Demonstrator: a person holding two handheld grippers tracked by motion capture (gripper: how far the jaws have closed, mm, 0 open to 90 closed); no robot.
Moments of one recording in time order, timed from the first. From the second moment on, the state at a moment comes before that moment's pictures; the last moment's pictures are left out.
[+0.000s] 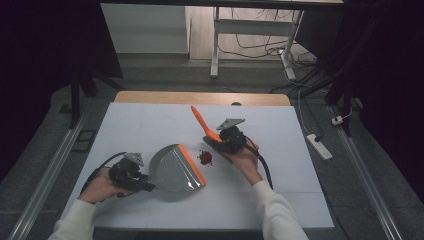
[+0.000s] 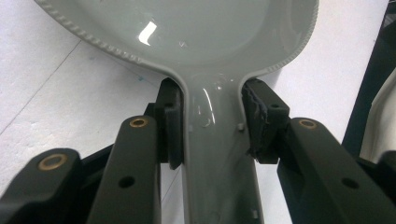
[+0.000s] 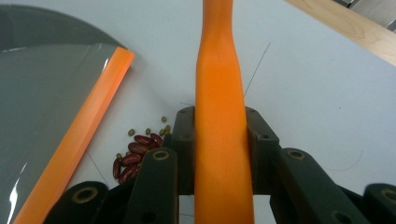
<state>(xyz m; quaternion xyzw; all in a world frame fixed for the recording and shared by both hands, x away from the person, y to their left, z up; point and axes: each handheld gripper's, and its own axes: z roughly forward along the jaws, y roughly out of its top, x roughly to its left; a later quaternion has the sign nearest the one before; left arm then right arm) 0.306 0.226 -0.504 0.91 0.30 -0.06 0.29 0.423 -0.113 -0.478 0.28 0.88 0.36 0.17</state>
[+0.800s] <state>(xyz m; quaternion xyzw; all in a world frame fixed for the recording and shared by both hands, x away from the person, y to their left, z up) 0.311 0.223 -0.508 0.90 0.32 -0.09 0.29 0.420 -0.092 -0.487 0.26 0.89 0.34 0.15</state>
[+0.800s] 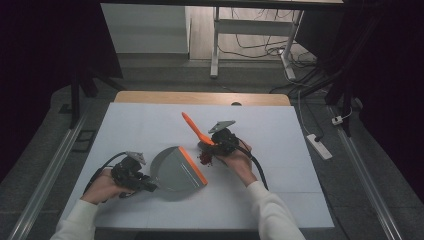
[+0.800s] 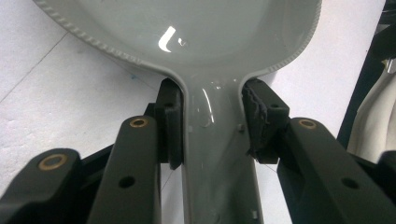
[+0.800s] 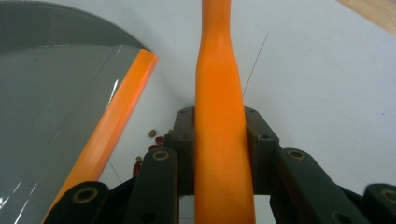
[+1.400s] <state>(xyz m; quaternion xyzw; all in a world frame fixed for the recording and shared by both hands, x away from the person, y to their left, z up) 0.311 0.223 -0.509 0.90 0.32 -0.09 0.29 0.410 -0.080 -0.487 0.24 0.90 0.34 0.15</state>
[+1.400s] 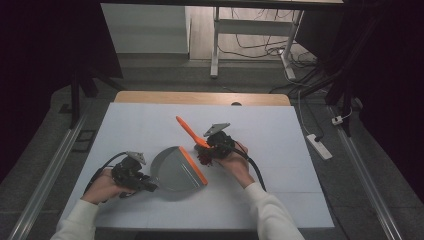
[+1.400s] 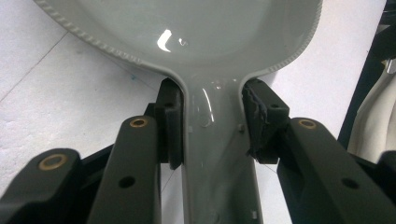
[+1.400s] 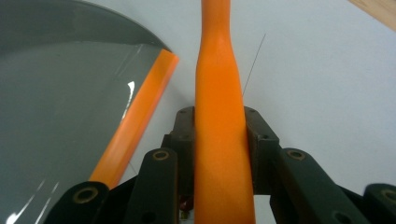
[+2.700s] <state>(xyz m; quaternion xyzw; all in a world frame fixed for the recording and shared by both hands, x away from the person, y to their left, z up) 0.310 0.222 -0.508 0.90 0.32 -0.09 0.28 0.394 -0.061 -0.487 0.21 0.90 0.35 0.12</state>
